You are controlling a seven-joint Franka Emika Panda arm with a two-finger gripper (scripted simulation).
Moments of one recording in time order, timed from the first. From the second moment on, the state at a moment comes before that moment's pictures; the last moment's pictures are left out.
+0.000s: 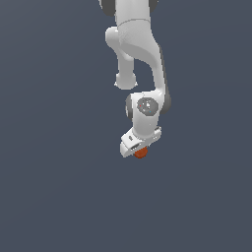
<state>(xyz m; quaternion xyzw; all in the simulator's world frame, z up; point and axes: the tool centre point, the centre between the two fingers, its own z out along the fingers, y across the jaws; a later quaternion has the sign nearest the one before) 0.004 0.068 0.048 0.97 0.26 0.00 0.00</state>
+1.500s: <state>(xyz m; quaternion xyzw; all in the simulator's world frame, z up) -0.022 0.139 0.203 0.97 0.26 0.00 0.00</state>
